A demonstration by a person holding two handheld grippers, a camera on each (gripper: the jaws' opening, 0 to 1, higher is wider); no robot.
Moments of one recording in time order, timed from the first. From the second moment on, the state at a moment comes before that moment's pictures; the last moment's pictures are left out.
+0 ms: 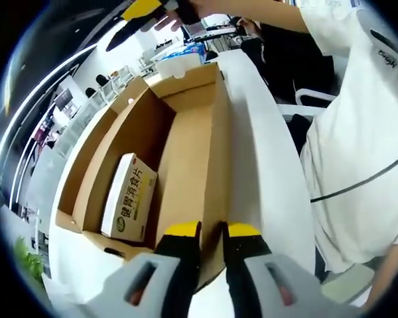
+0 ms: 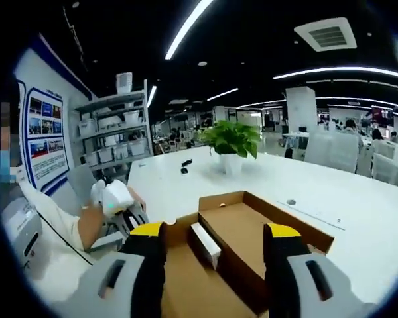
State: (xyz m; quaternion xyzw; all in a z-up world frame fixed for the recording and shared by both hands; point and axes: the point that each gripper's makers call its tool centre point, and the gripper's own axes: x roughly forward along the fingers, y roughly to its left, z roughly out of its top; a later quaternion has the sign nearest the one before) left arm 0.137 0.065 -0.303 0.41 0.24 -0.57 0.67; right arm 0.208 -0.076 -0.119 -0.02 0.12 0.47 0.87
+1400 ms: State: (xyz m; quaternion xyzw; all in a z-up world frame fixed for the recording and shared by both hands) left arm 0.136 0.064 -0.302 0.40 0.24 -0.57 0.68; right arm 0.204 -0.028 -0.114 -0.17 0.00 0.34 0.92
